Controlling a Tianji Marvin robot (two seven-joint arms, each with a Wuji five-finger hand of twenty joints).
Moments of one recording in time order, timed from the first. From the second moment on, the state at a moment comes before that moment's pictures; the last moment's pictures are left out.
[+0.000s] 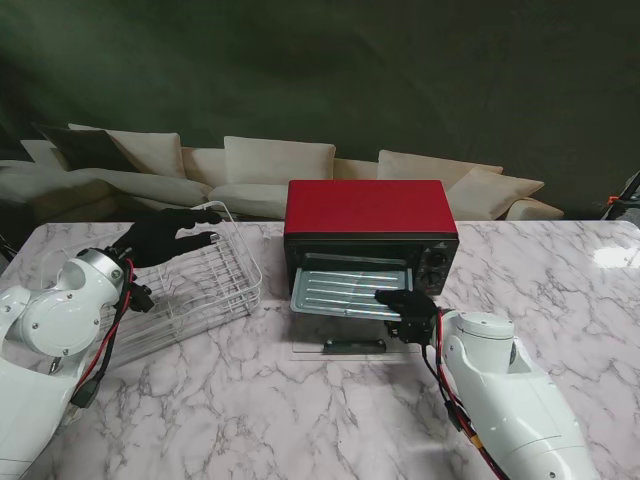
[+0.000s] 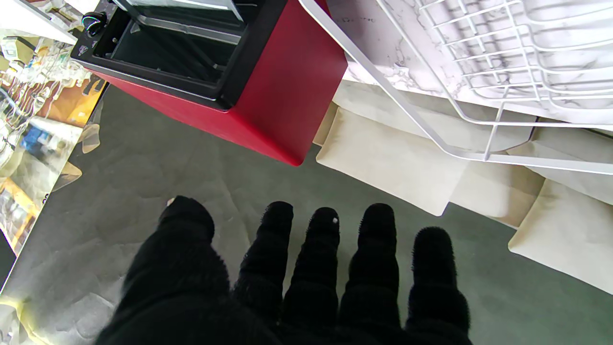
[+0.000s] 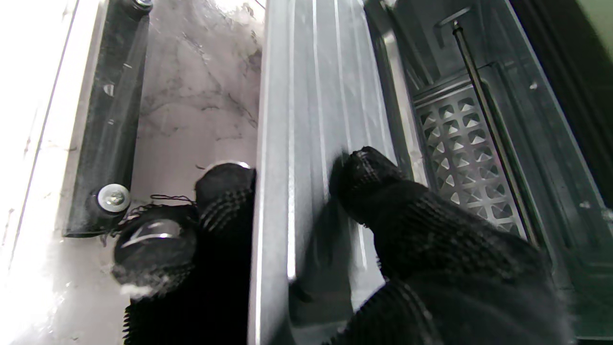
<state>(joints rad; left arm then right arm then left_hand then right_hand) 1.48 -1.04 -1.51 -1.74 0.57 -0.15 -0.32 -1.40 -1.28 1.31 -1.38 0.55 0.57 -0.01 0.89 -0.03 0.01 0.01 0.54 0.15 0.18 0.42 0.59 0.17 0.13 0.30 0.50 0.25 0.22 0.42 0.10 0.28 0.59 0.50 0.79 -0.48 0.88 -0.26 0.76 0.08 0.91 0.60 1.05 0.20 0.97 0.77 1.25 0.13 1.25 0.59 0.99 0.32 1.66 0.63</state>
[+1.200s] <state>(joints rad) 1.48 -1.04 -1.50 -1.73 0.57 -0.15 -0.33 -1.31 -1.34 1.29 -1.30 0.61 0.56 -0.20 0.89 -0.03 0.01 0.01 0.54 0.15 0.18 0.42 0.59 0.17 0.13 0.30 0.50 0.25 0.22 0.42 0.10 0.28 0.59 0.50 0.79 -0.47 0.88 -0.26 0.76 0.08 0.91 0.58 1.02 0.20 0.95 0.72 1.24 0.14 1.18 0.60 0.97 0.32 1.63 0.63</state>
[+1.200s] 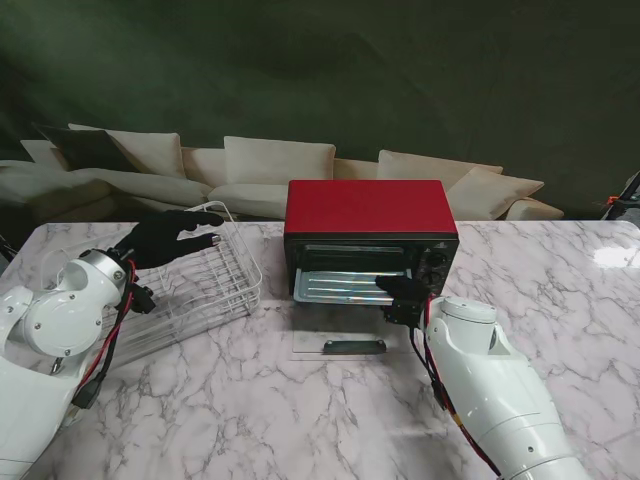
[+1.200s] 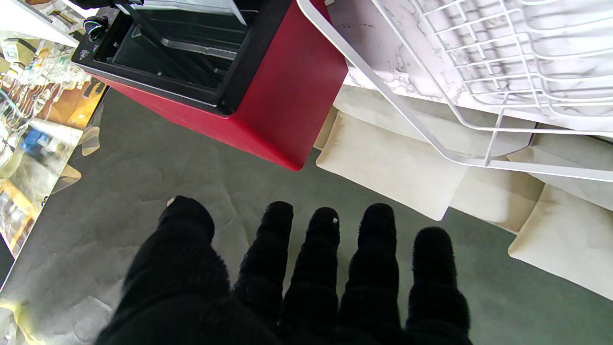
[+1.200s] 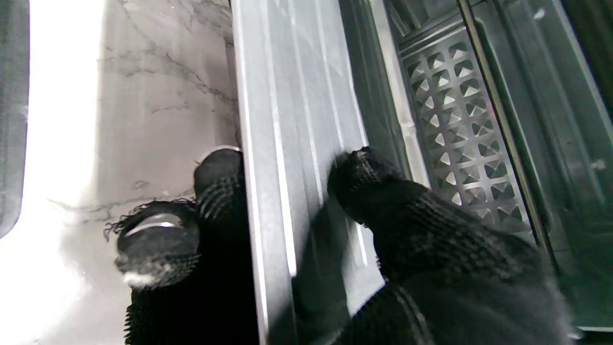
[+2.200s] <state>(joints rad) 1.48 -1.04 -1.51 -1.73 0.57 -0.15 -0.32 -1.28 -1.36 1.28 -1.26 0.67 0.54 -0.27 0.89 -0.03 0.01 0.01 0.54 0.15 0.18 0.42 0.59 0.17 0.13 0.30 0.50 0.25 0.22 0.42 0.10 0.28 0.59 0.50 0.82 -0.37 0.72 -0.21 0.66 0.06 1.02 0.44 0.96 0.20 0.97 0.65 1.23 0.17 1.17 0.61 0.98 0.32 1.63 0.65</state>
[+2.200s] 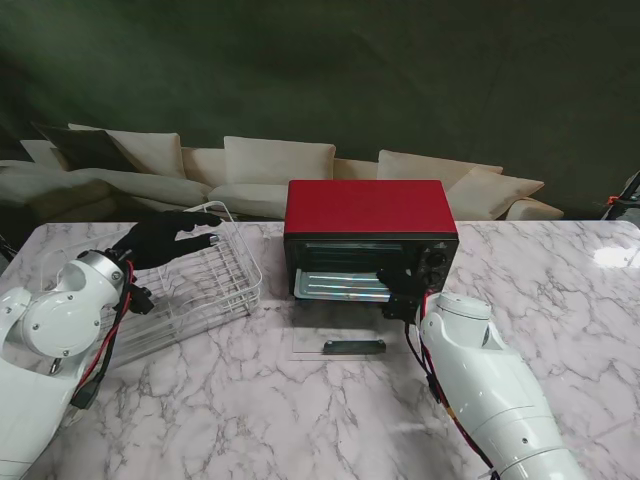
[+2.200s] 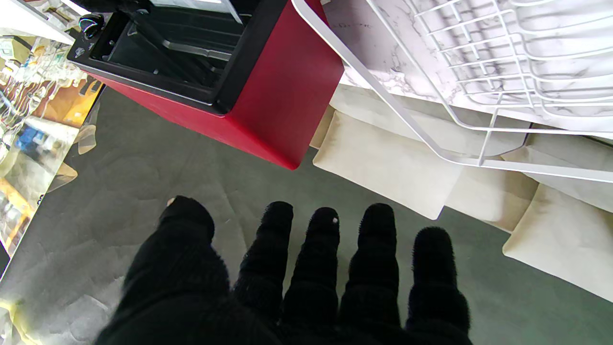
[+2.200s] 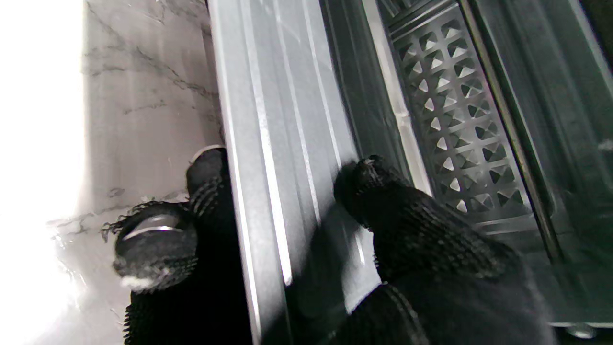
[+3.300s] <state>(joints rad) 1.48 -1.04 -1.50 -1.73 0.57 -0.15 -0.33 -1.30 -1.36 1.32 -1.30 0.63 0.64 -0.19 0.89 -0.03 0.01 0.01 0.54 0.15 0.18 0.42 0.60 0.17 0.13 0.30 0.50 0.25 0.22 0.42 0.10 0.29 0.59 0.50 0.50 -0.32 0.56 -0.11 0.56 0.08 0.72 0.54 0.75 0.20 0.95 0.62 1.02 0.15 1.15 0.62 0.77 0.25 1.60 0.70</state>
